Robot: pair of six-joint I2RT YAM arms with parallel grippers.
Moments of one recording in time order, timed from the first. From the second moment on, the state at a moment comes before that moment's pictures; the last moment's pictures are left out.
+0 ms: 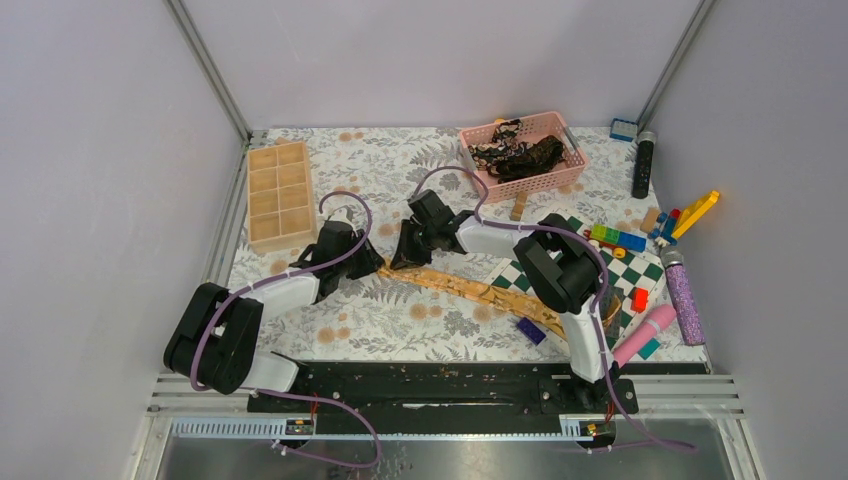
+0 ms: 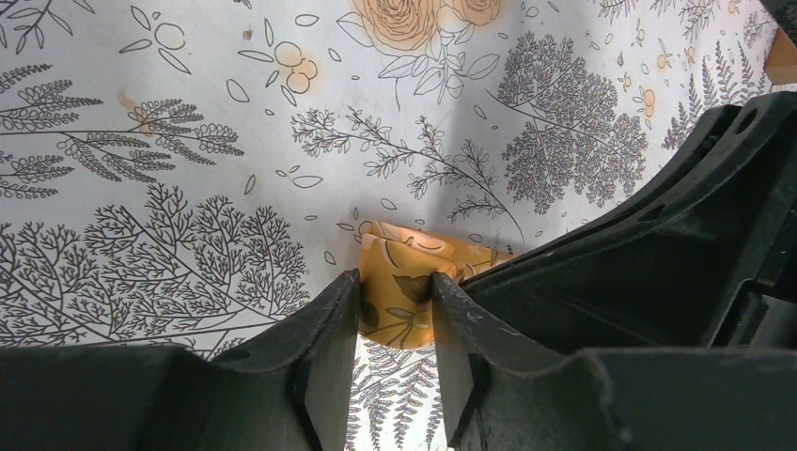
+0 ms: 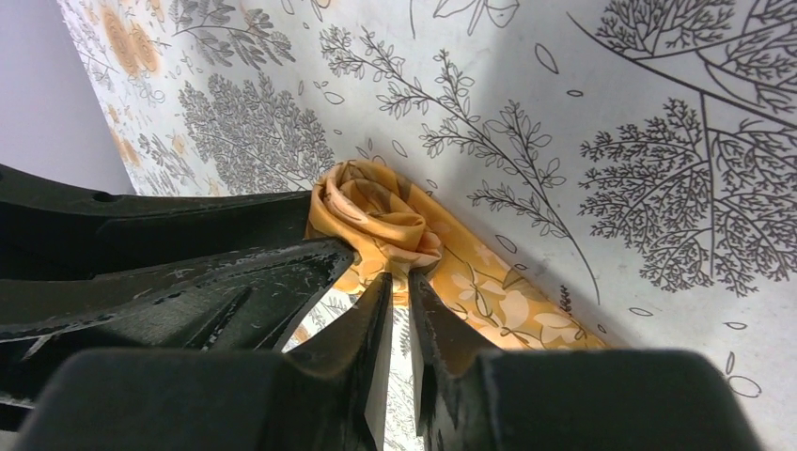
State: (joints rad) left arm -0.38 1.39 0.53 0.14 0.06 -0.68; right arm 0.77 2.11 1.40 -0.18 -0.35 0.87
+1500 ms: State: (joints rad) left arm -0.38 1.44 0.49 0.25 0.14 -0.69; right arm 0.77 2.14 1.43 -0.24 -0.32 0.87
